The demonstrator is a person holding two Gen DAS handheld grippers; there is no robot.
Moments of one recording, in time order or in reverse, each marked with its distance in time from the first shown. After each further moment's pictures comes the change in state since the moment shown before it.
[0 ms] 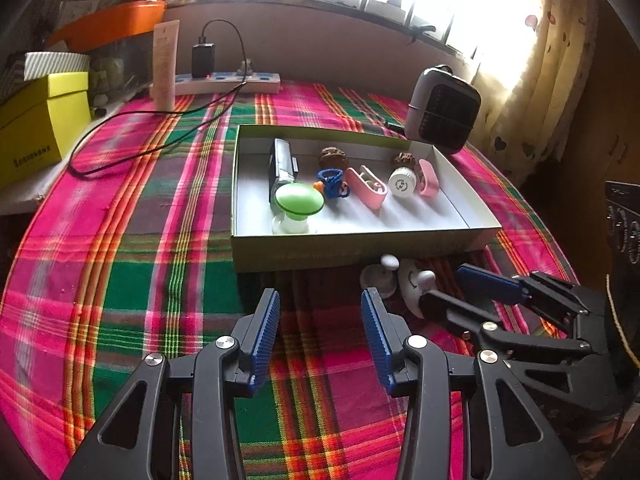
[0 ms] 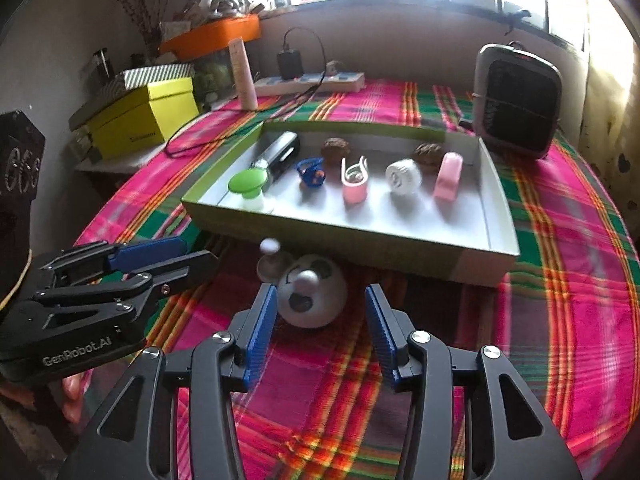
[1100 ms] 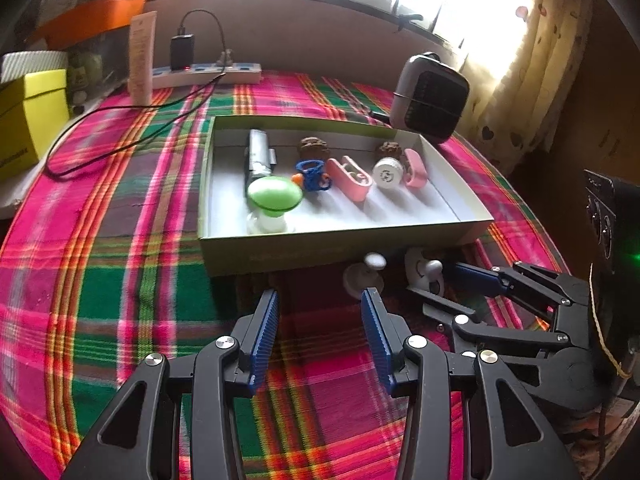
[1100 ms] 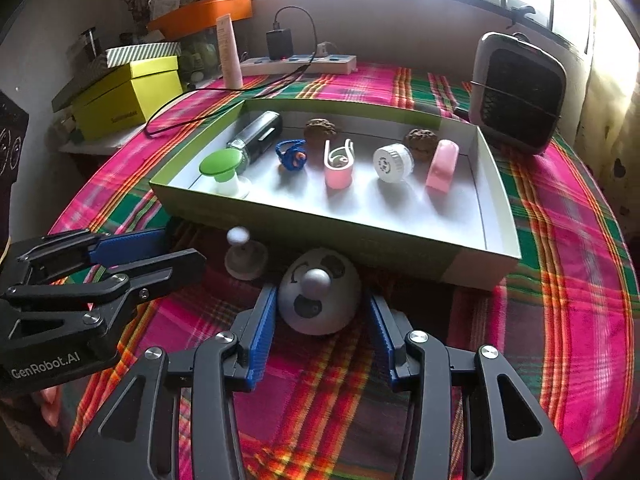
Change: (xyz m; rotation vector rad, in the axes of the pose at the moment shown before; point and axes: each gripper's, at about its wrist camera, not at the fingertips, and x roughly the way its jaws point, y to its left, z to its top) left arm 0.013 -0.008 0.006 0.030 0.035 -0.061; right arm 0.013 -0.012 0.001 -0.018 0.049 -0.067
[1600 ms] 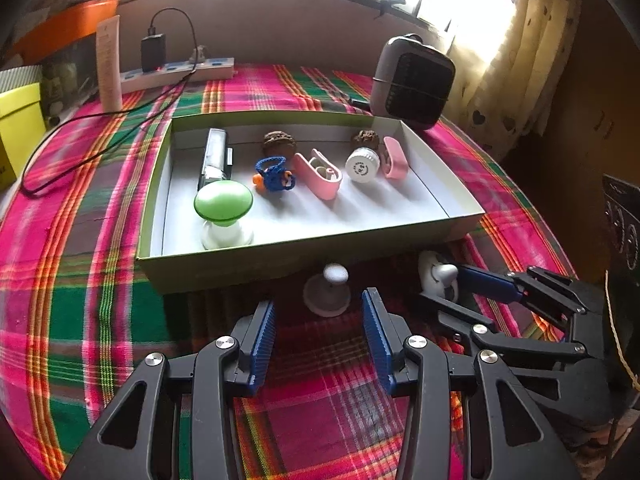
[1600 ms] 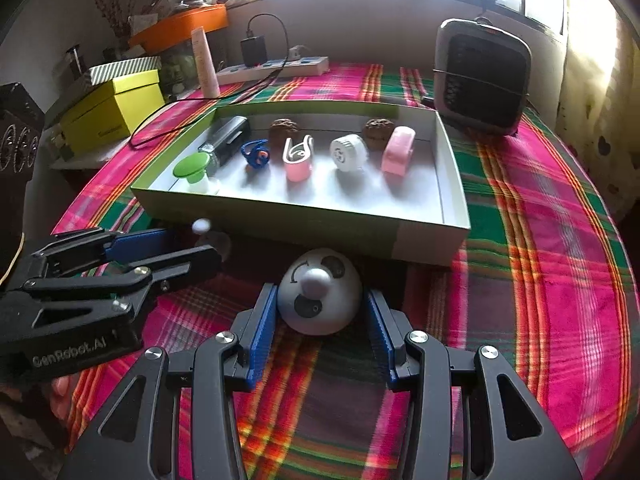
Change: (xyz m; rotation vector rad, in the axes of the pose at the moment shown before) left arm 0.021 -0.020 0.009 0.038 0.038 -0.009; right arm -0.010 -0.024 -0.009 0.067 -0.013 -0.019
